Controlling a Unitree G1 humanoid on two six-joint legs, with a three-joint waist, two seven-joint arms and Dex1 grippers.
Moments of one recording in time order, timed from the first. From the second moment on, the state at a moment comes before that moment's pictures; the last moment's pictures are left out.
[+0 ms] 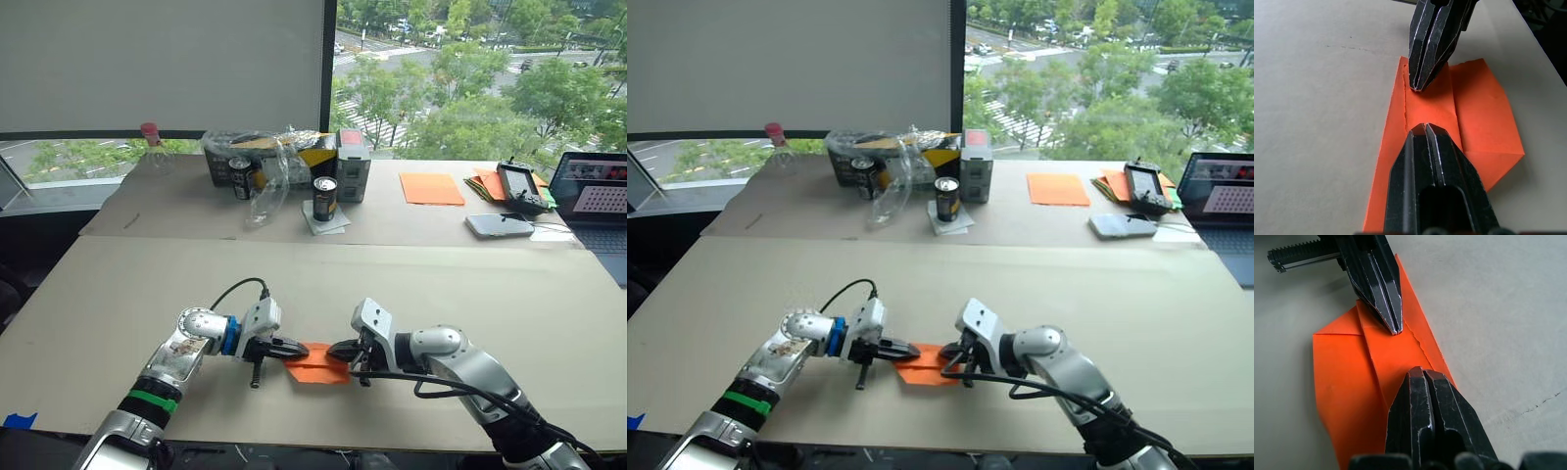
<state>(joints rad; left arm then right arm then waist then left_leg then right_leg) -0.40 0.51 -0.27 0.22 -0.26 0.20 -1.32 -0.32 -0.52 0.37 -0.21 0.22 0.63 0.88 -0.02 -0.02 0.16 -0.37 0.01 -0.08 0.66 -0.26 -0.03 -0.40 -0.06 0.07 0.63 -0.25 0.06</state>
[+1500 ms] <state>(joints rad) -0.24 0.55 -0.26 0.12 -0.26 0.14 -1.26 -0.28 -0.46 0.43 -0.19 0.17 0.46 0.91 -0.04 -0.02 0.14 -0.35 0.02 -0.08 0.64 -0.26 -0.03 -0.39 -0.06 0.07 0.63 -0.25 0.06</state>
